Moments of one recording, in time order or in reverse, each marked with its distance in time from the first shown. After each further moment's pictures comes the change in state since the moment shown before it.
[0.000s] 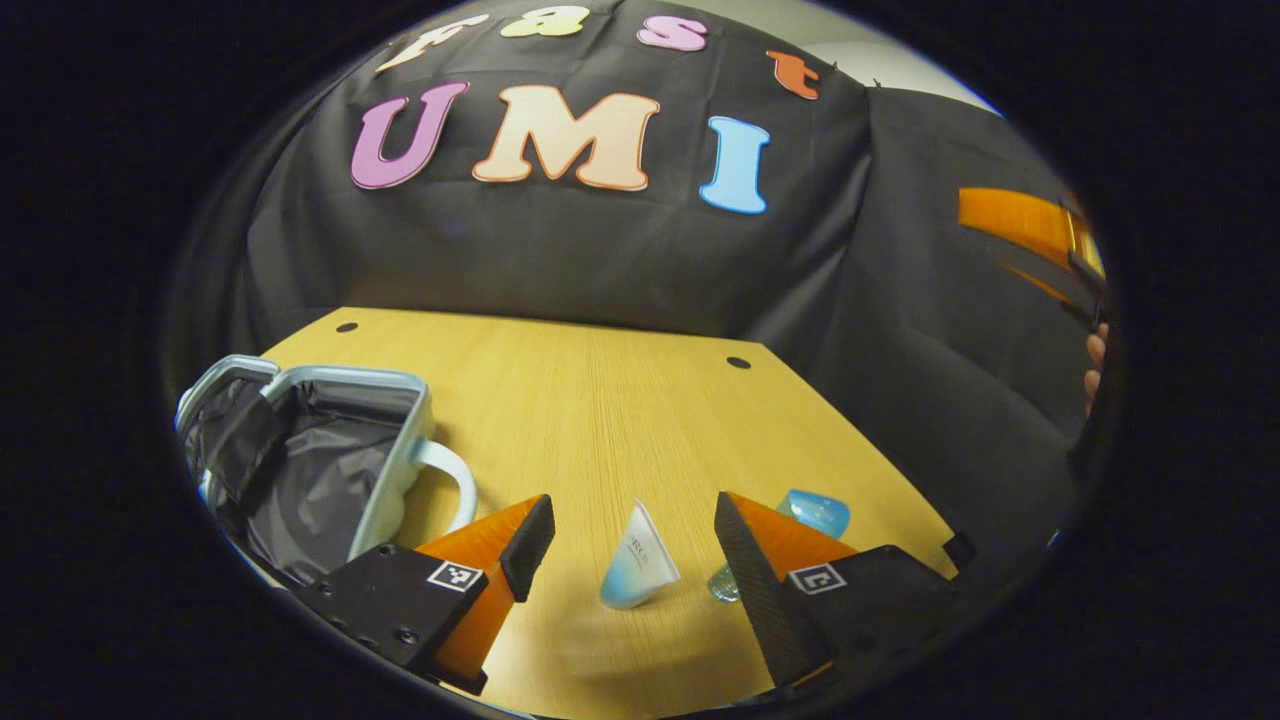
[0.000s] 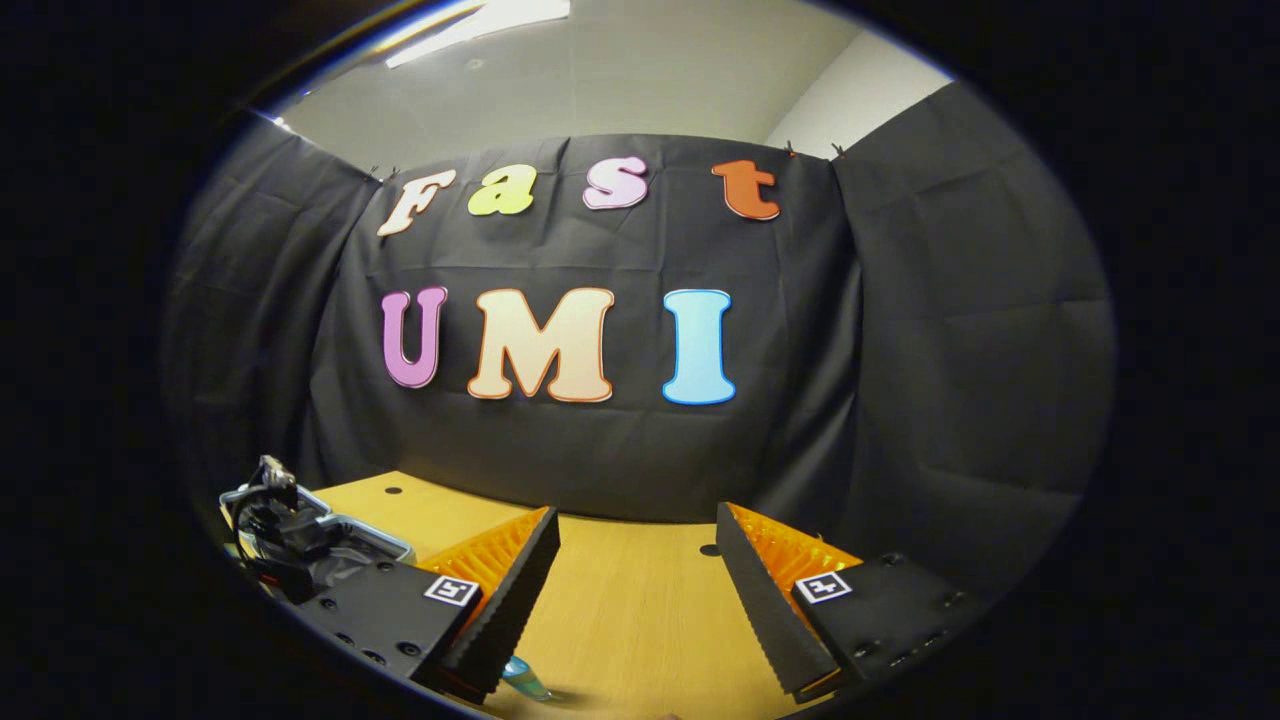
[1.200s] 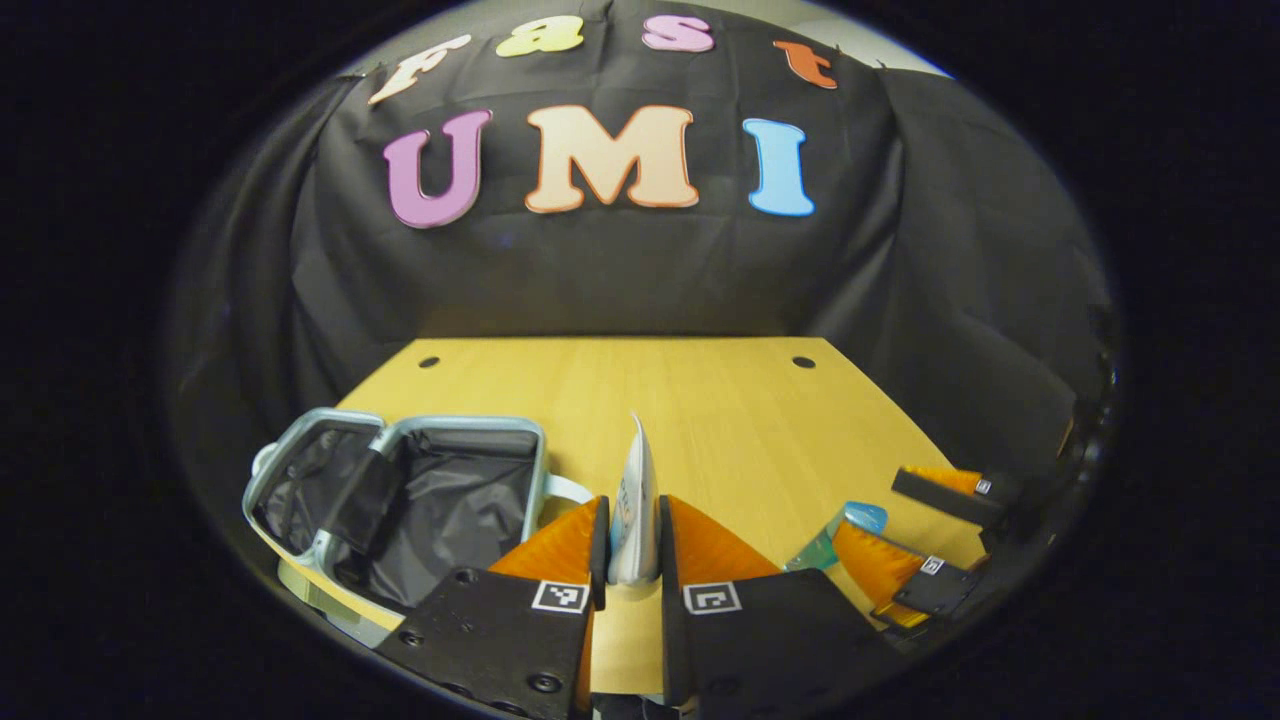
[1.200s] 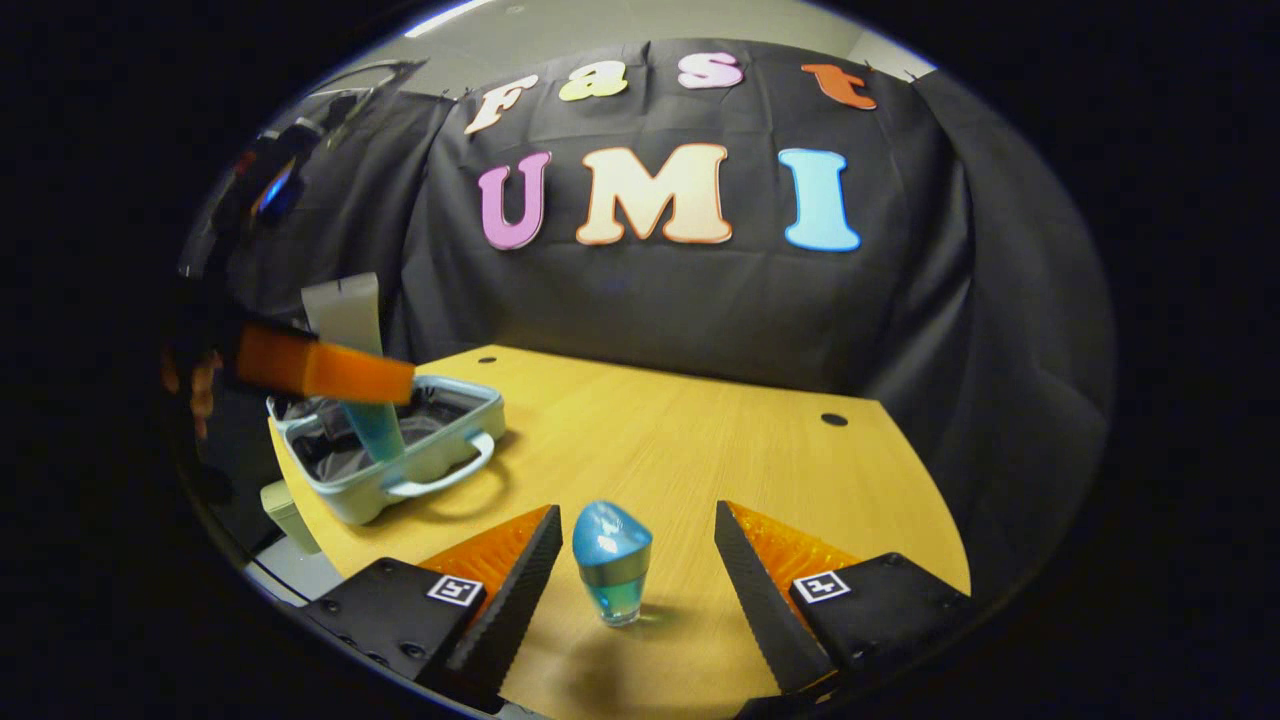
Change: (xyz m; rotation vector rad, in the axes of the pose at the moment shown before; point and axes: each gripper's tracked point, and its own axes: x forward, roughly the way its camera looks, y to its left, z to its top) left arm -0.080 0.073 0.071 0.103 0.028 0.239; right arm -0.030 0.106 -0.229 -0.032 0.379 0.298
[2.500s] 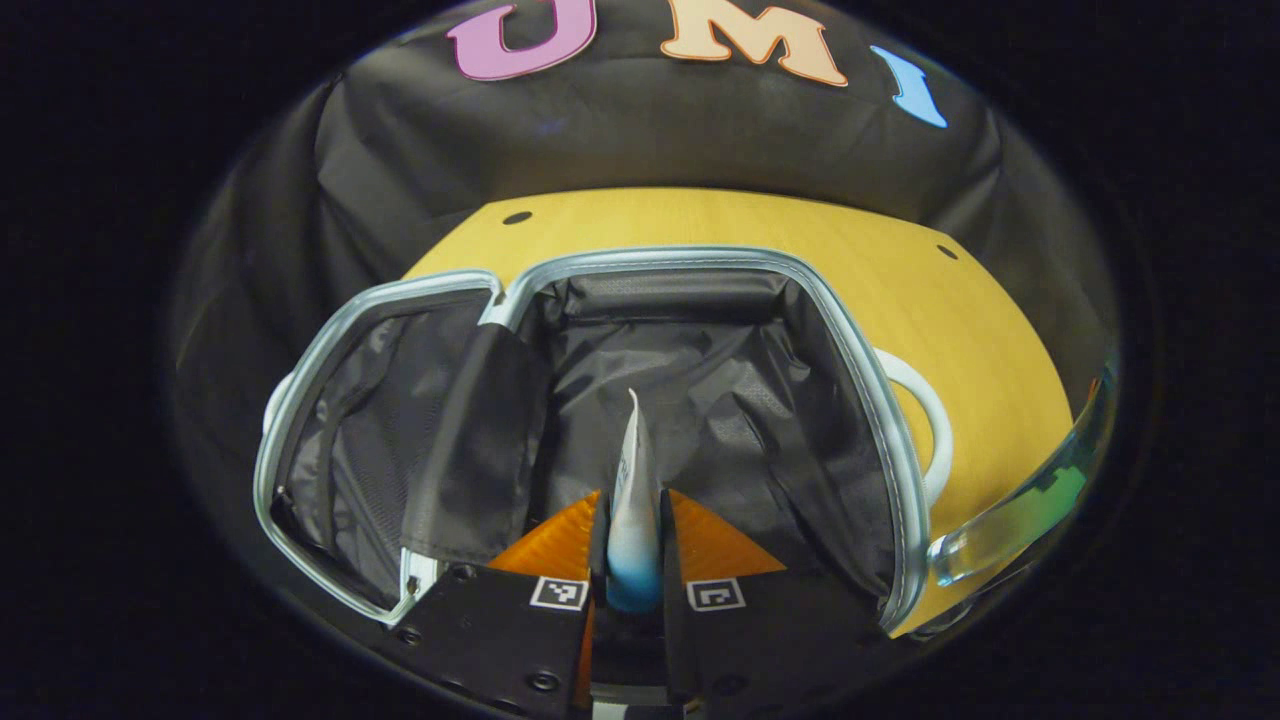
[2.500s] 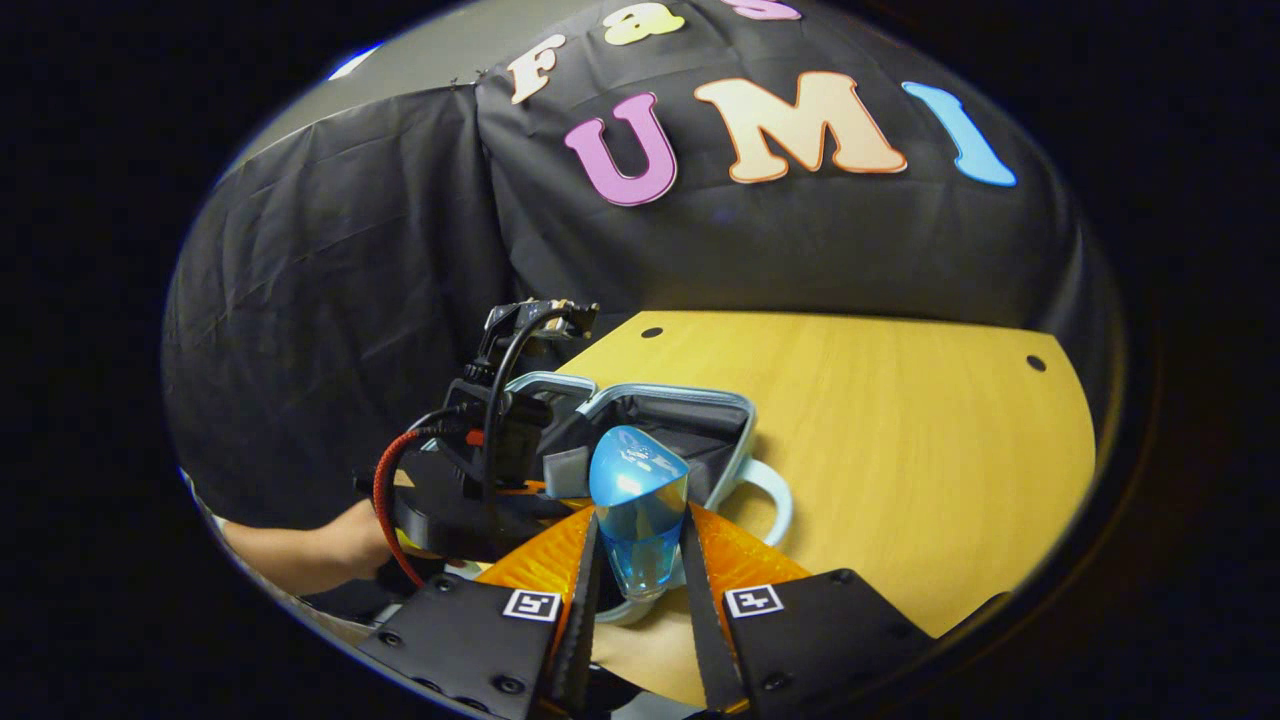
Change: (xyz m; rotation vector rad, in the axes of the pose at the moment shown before) left arm 0.081 0.197 -0.129 -0.064 0.403 0.022; right arm 0.059 0.268 0.080 0.208 0.212 0.356
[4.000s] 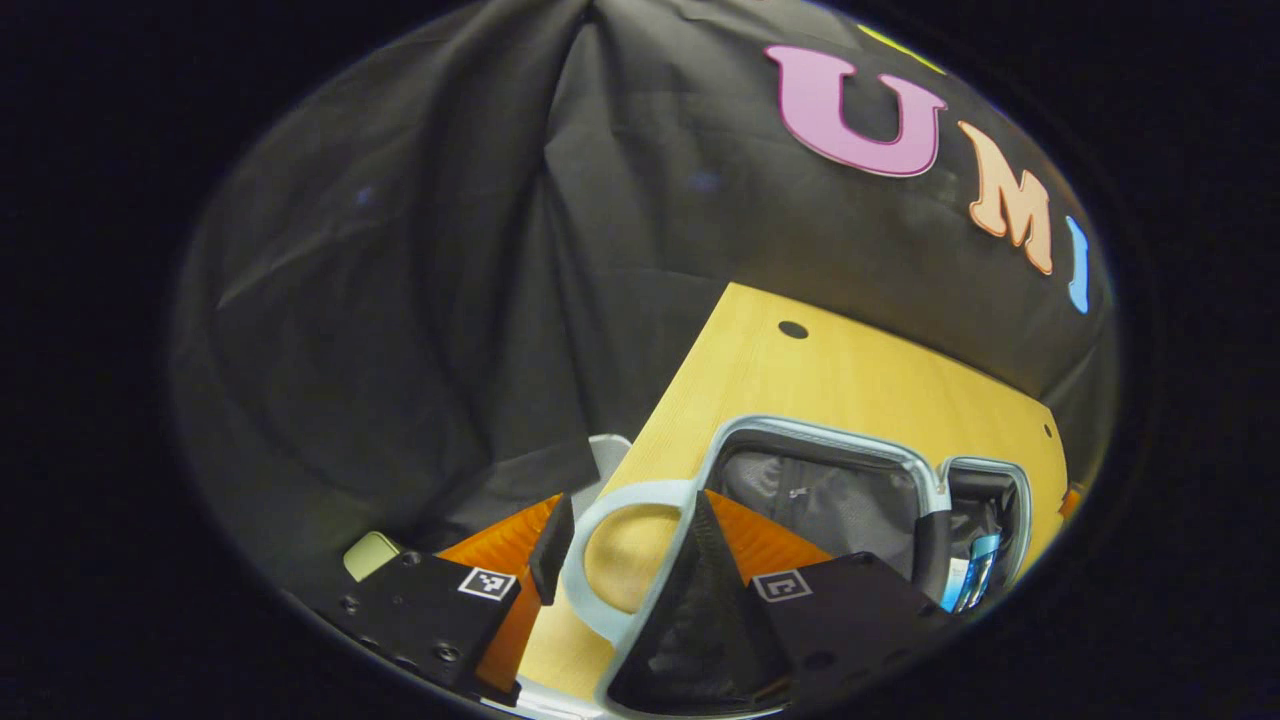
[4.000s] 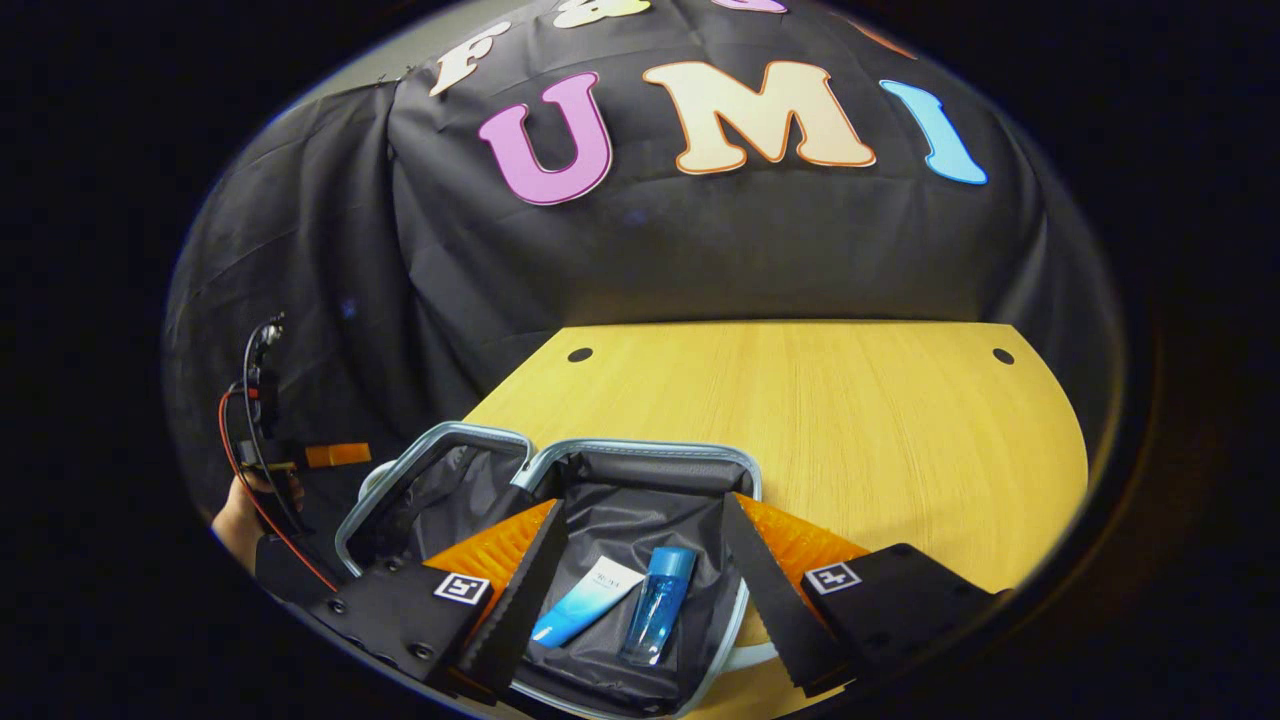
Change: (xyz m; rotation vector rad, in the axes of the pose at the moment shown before) left arm -0.029 0.366 0.065 -0.314 -0.183 0.212; right arm 0.101 -0.006 0.058 0.057 -0.055 -0.303
